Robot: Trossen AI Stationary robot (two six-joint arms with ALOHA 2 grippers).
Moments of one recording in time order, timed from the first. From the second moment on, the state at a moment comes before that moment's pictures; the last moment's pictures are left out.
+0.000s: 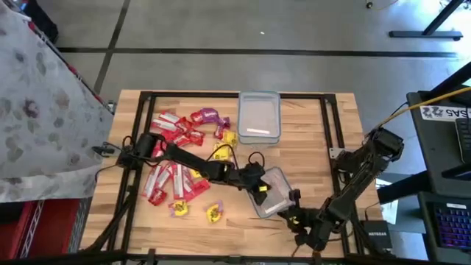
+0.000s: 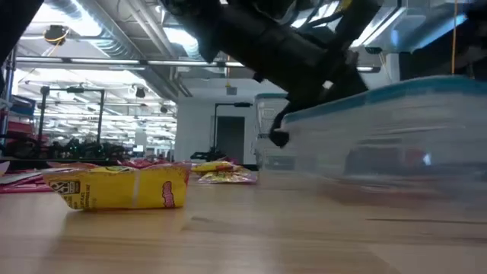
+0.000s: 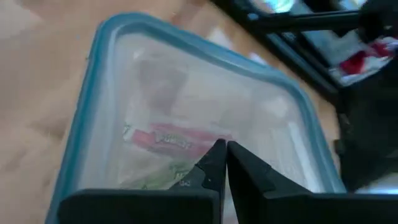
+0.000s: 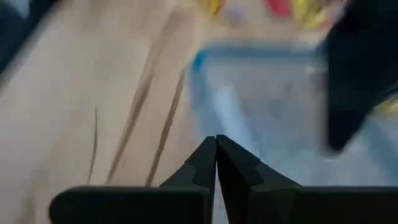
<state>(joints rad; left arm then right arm) -0.23 2.27 1.43 0.28 -0.12 -0.75 0.95 1.60 0.96 -0.46 0.74 0.49</state>
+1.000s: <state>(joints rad) -0.38 2.05 1.60 -0.69 -0.77 -0.86 0.96 1.47 0.89 -0.79 0.42 1.06</state>
